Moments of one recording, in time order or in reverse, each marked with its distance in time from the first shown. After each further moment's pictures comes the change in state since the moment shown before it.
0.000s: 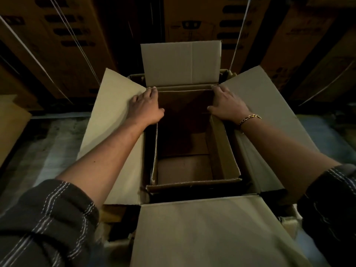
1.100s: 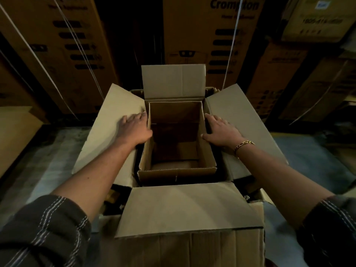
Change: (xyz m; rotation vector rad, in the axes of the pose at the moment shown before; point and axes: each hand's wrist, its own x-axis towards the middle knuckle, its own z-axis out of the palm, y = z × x) left_hand -0.085 0.001 -0.005 0.088 -0.008 -0.038; right_hand -0.109 0.005 -0.003 -0.026 -0.064 0.003
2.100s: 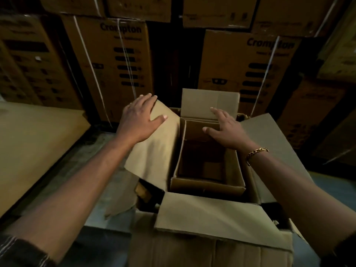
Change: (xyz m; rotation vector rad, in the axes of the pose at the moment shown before) left_hand -0.100 -0.072 -0.122 -0.296 0.407 -0.036; right_hand -0.012 -0.114 -0.055 0.168 0.195 -0.292
